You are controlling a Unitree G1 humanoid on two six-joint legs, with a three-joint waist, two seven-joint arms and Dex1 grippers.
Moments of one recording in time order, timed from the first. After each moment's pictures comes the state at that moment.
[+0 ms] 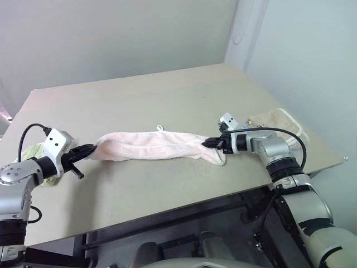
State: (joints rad) left arm -0.11 0.81 0.29 0.19 -0.30 0.17 -0.95; right arm -0.77 -0.43 0.13 0.67 0.16 0.52 1.07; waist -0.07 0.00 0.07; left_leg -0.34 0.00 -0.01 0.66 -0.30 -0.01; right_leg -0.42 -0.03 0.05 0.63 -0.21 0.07
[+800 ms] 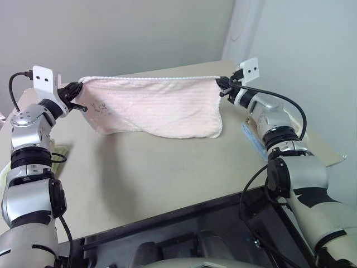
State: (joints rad) left arm -0.88 0.75 0.24 0.98 -0.20 -0.04 -0.75; right arm -1.16 -0.36 -0.12 1.16 0.15 -0.12 0.67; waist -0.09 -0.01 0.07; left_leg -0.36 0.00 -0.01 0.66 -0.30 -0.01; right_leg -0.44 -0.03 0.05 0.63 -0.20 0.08
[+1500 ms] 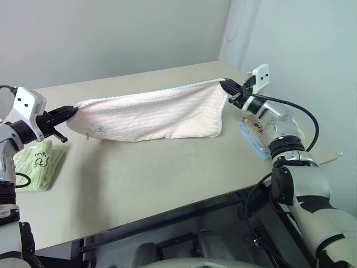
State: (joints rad) left arm -0.50 0.90 0.30 0.51 -0.33 0.10 -0.98; right arm -1.07 -0.38 -0.19 1.08 0.22 -0.15 0.81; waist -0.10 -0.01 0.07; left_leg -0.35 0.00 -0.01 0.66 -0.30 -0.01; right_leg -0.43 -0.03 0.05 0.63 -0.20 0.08
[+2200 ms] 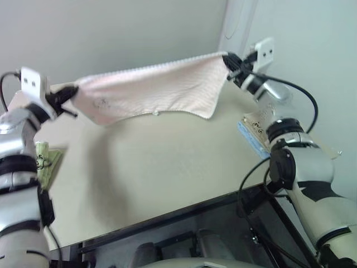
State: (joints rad) left arm -0.53 0.84 0.29 0.63 -0.33 0.08 -0.97; right arm -1.11 -0.39 -0.20 1.15 0.21 -0.24 0.85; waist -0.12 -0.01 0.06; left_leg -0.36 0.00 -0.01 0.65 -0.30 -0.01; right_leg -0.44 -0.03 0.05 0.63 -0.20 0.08
